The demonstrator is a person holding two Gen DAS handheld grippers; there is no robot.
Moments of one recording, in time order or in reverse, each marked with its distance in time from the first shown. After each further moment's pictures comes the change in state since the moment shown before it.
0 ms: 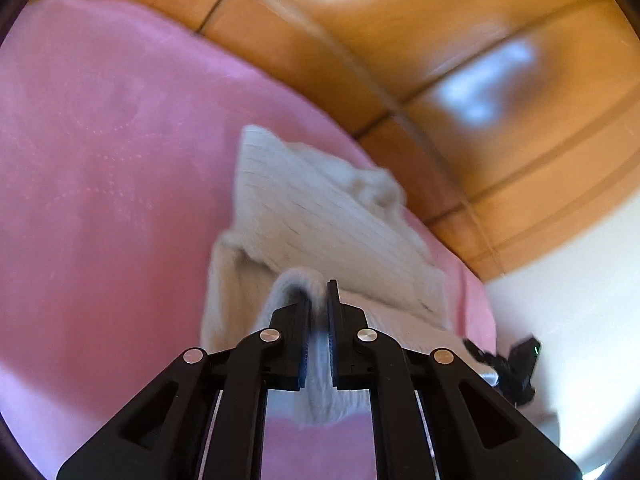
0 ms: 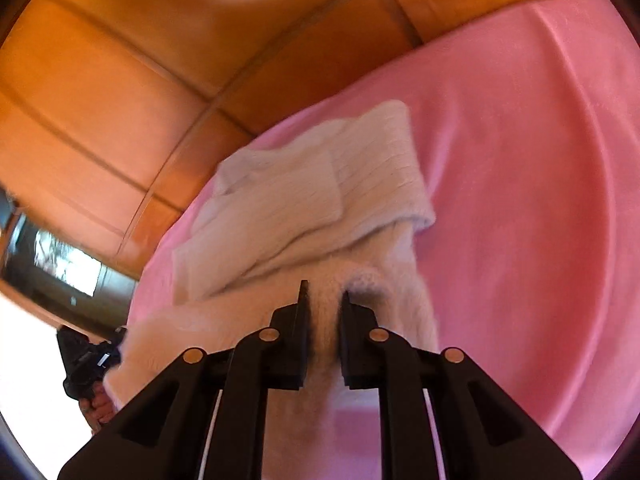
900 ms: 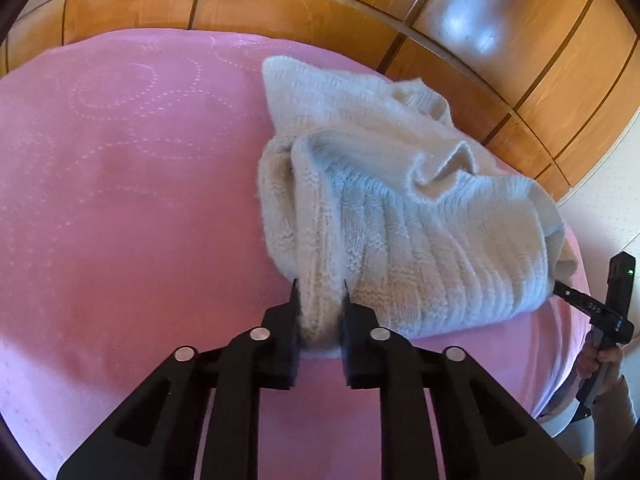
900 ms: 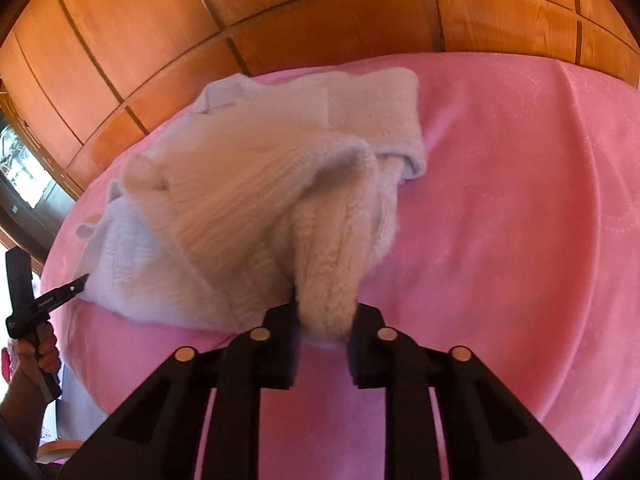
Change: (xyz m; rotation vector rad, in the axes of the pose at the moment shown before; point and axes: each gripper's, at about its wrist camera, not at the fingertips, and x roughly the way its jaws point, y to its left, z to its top) left arm 0.015 0.011 -0.083 0.329 0.033 0.208; right arm -0.002 0.022 -0.075 -0.342 0.019 -0.178
